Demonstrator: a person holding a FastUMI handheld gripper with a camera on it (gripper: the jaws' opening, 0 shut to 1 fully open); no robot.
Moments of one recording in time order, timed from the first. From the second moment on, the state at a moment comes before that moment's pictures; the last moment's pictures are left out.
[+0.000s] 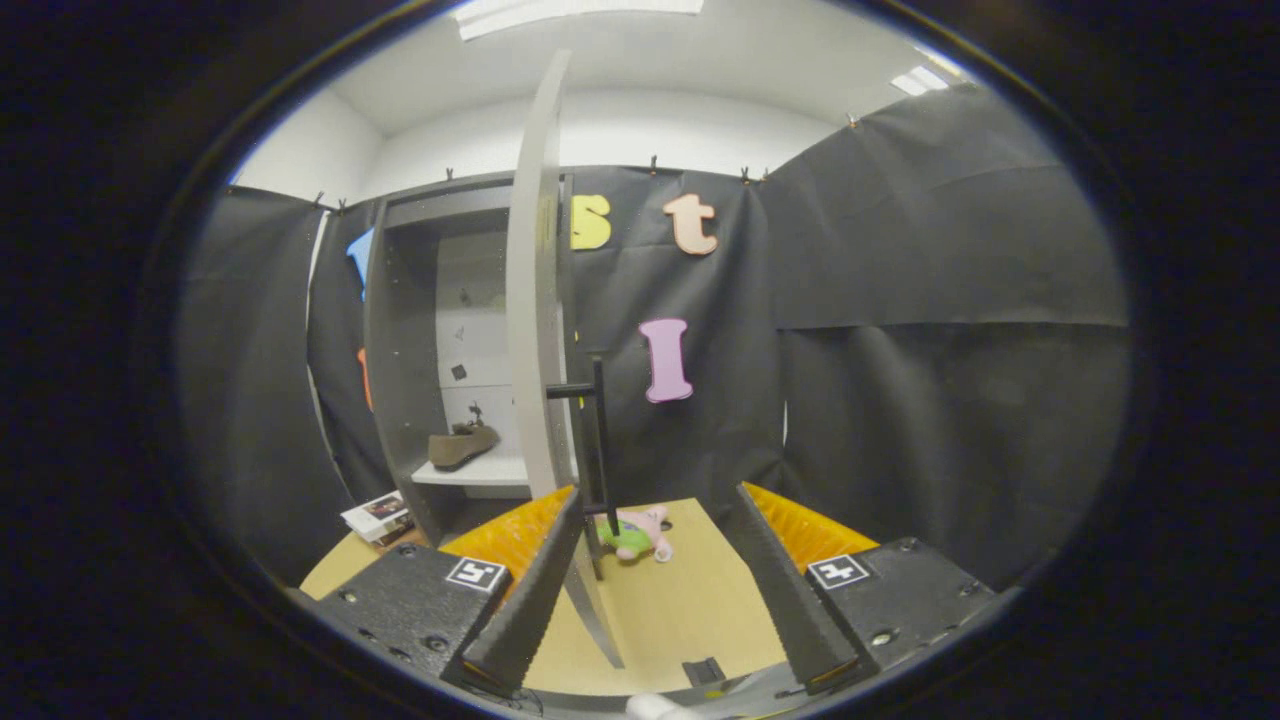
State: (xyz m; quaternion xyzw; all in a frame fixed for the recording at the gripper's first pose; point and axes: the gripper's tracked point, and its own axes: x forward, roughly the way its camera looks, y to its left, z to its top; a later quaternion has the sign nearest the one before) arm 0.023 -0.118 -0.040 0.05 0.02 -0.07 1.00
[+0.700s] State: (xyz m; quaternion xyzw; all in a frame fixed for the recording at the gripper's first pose) arm 0.033 0.084 -0.185 0.05 0.12 0.04 0.99
